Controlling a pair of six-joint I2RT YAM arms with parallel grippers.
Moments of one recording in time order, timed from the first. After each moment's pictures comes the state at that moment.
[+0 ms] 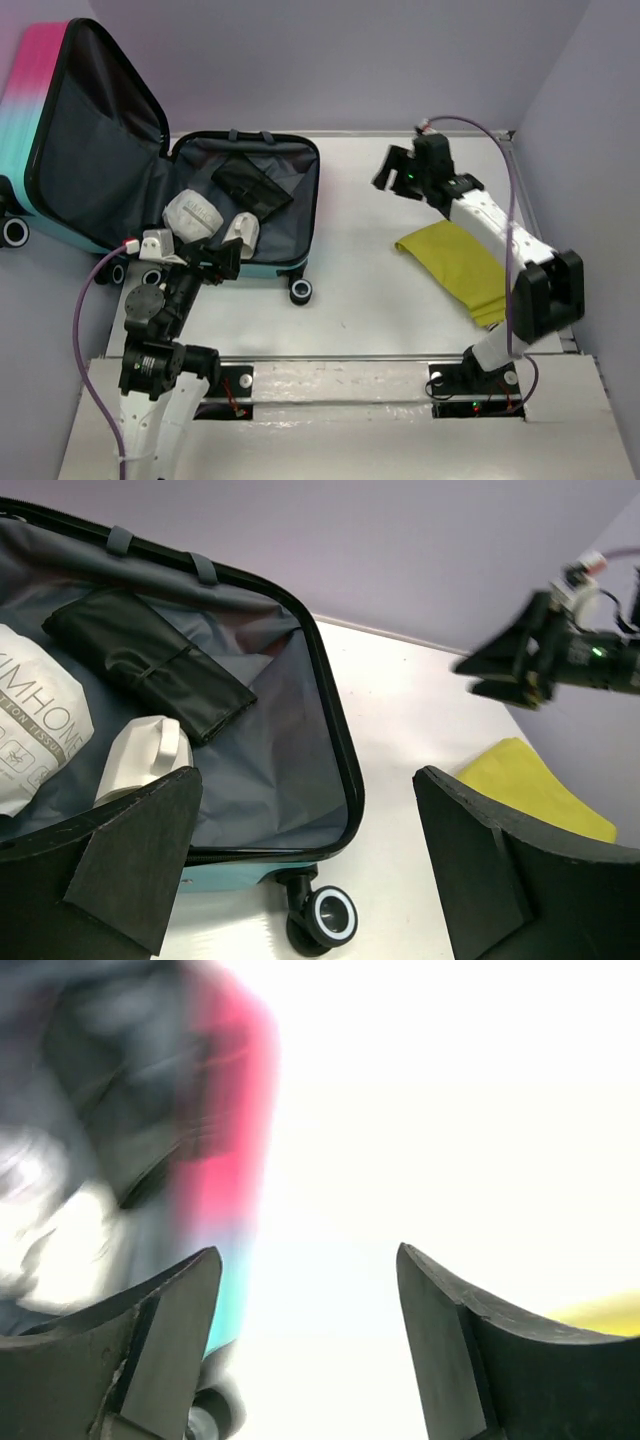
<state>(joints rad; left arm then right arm) -0.18 0.24 0.59 -0.30 0.10 -0.47 0.45 1.68 1.45 -0.36 -0.02 0.54</state>
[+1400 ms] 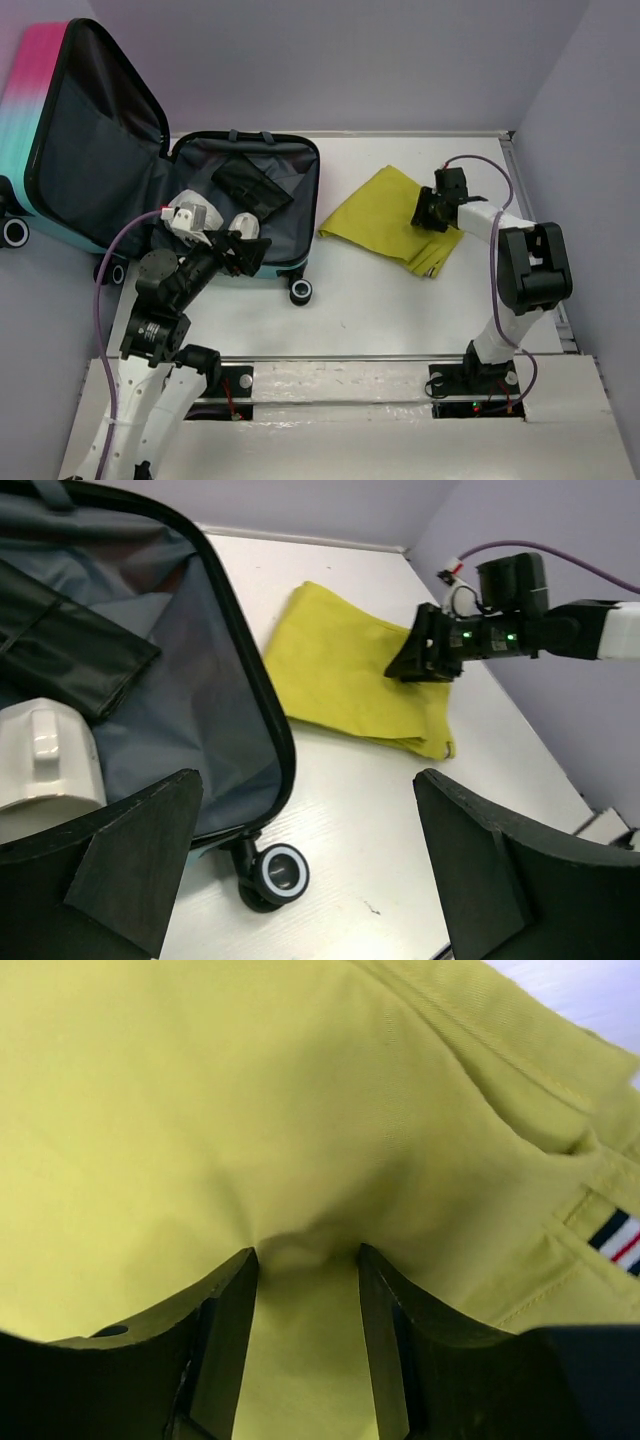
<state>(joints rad) -0.26 0.44 0.65 -0.28 0.29 -0.44 0.10 1.77 1.09 -0.25 0.03 0.41</state>
